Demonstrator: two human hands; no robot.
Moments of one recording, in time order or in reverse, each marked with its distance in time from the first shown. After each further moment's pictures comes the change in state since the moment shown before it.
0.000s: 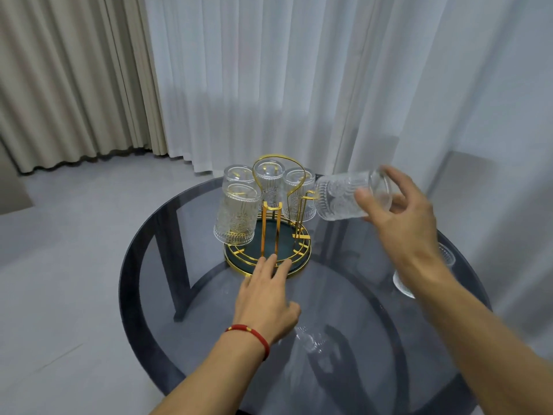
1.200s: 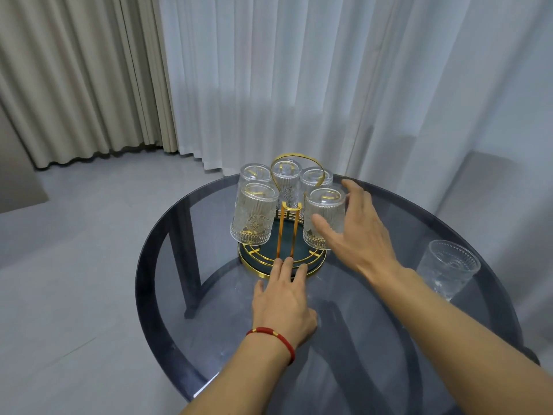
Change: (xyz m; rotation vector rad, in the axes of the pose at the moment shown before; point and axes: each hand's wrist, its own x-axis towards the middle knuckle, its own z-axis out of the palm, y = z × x) left_hand -0.001 0.005 0.004 0.091 -0.011 -0.011; right_hand -0.003 0.026 0.070 -0.554 -0.207 -0.254
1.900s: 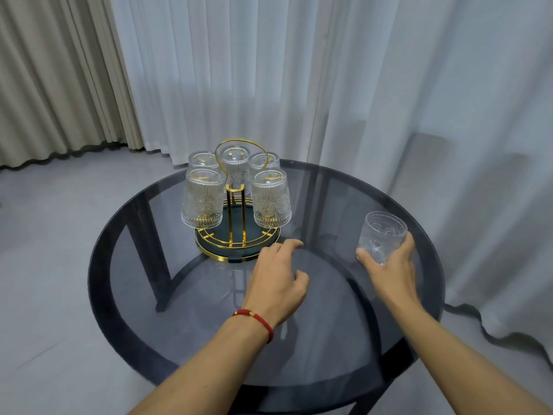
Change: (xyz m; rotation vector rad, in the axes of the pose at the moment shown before) left_hand -0.013 0.061 0.011 -0.388 0.204 0.176; right_hand -0.104 0.131 -0.051 0.271 0.113 0.694
